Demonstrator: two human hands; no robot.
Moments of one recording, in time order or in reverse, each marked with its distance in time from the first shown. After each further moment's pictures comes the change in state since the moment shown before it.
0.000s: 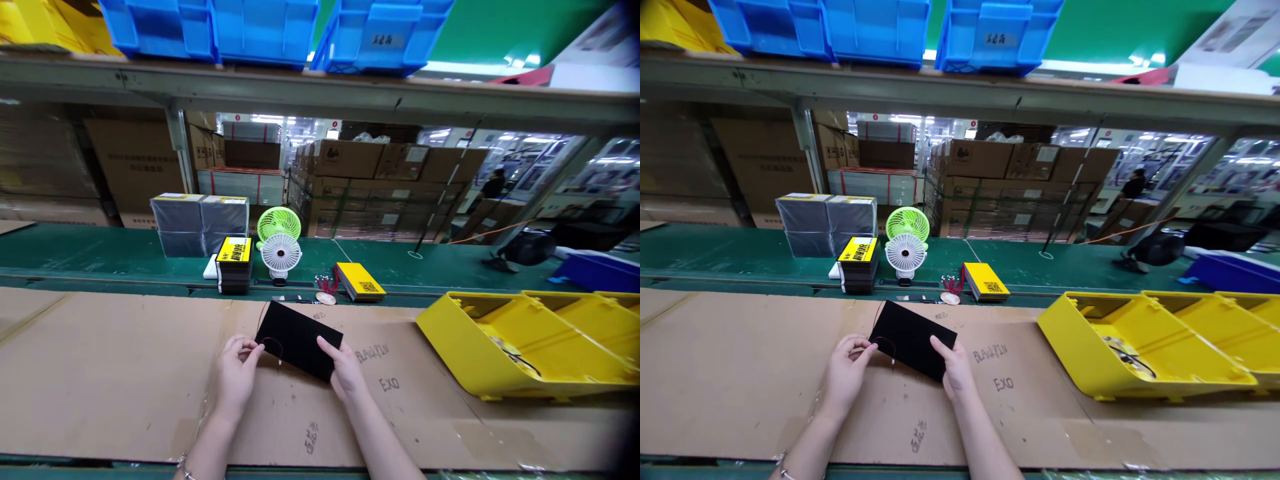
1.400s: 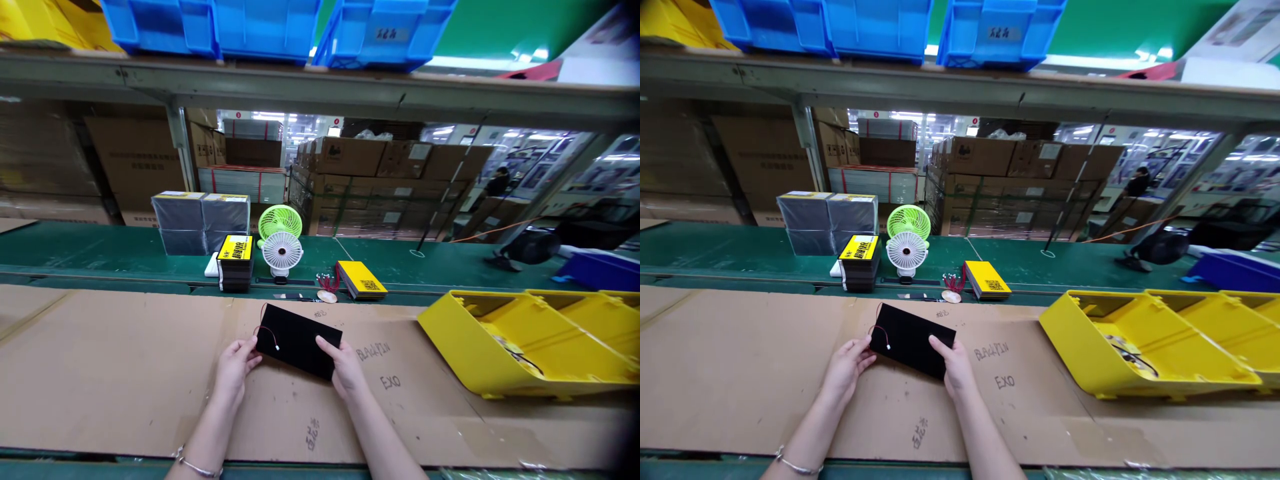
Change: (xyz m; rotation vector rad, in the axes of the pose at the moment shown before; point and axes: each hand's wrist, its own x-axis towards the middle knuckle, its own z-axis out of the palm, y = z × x) left_hand 0.012 -0.018 0.000 -0.586 -0.060 -0.583; right_hand -0.001 -0.001 0.001 -0.043 0.002 0.024
